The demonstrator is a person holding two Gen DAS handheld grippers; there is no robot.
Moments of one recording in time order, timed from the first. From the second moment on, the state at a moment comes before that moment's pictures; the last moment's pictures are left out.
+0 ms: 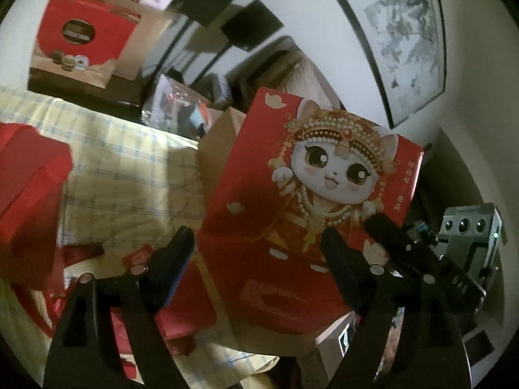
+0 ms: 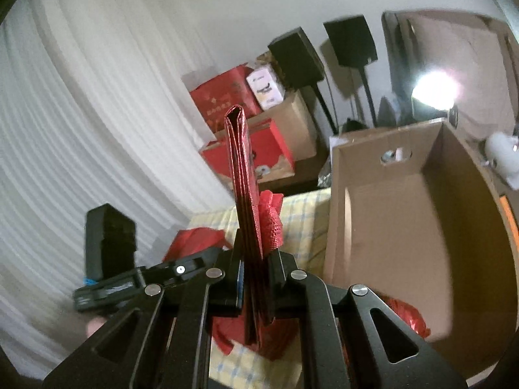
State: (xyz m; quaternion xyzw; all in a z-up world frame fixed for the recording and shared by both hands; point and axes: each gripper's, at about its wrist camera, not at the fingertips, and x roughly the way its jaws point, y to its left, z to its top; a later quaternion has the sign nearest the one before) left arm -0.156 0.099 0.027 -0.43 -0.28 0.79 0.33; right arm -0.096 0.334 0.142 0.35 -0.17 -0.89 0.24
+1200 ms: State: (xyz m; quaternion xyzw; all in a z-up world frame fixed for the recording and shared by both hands) left arm -0.199 0.210 0.046 -0.48 -0.19 0.78 0.35; right arm -0.210 0.428 0.114 0.48 -0.12 -0.86 0.13
